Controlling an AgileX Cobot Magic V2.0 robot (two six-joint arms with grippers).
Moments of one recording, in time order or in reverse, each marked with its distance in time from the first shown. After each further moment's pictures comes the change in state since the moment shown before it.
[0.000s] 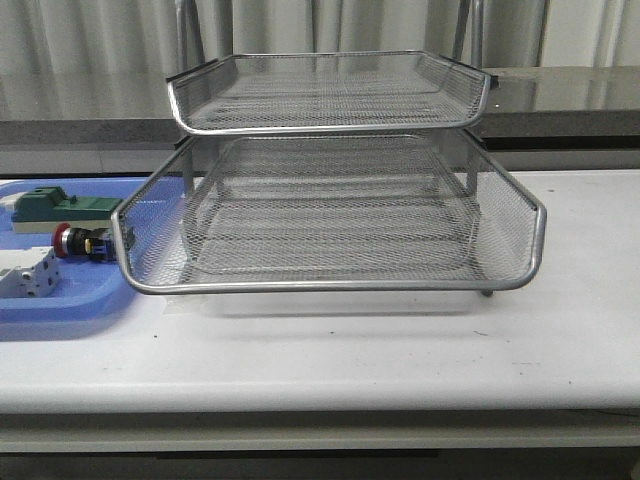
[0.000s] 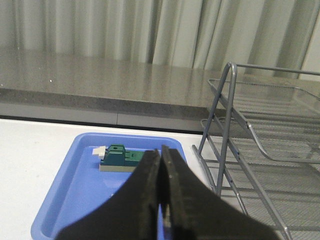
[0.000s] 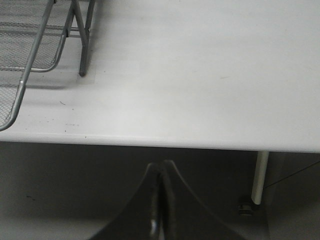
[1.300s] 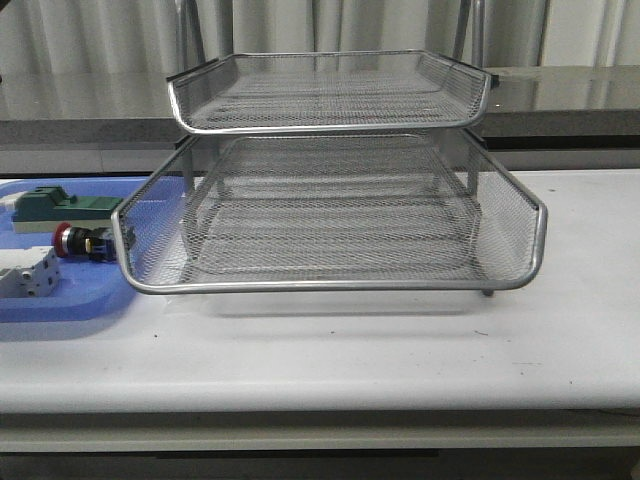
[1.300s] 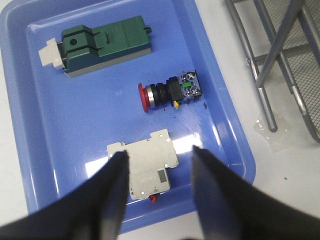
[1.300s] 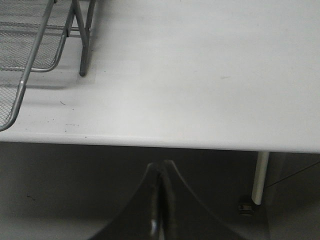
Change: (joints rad) left arm 0.000 1.357 -1.052 0.068 0.645 0.257; right arm 0.000 -0.001 0.000 0.000 0.000 0.000
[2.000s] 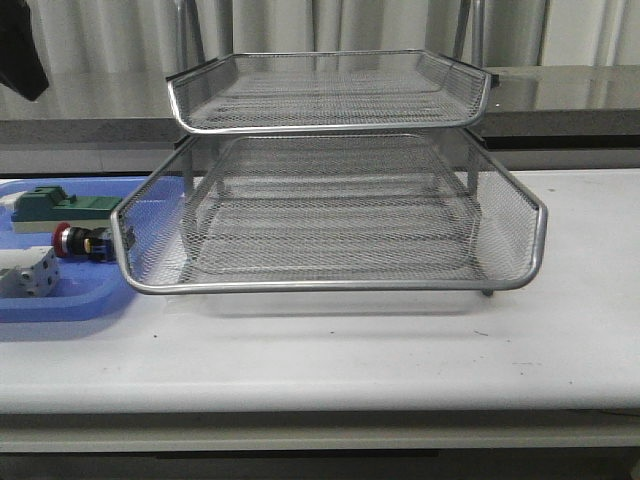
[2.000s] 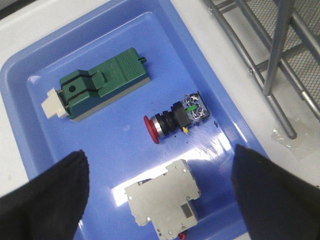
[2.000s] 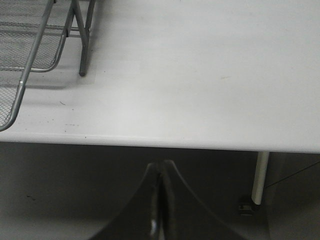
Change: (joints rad) left arm 0.000 0.098 -0.096 -0.043 -0.029 0.244; right arm 0.000 0.000 0.000 0.000 0.000 0.000
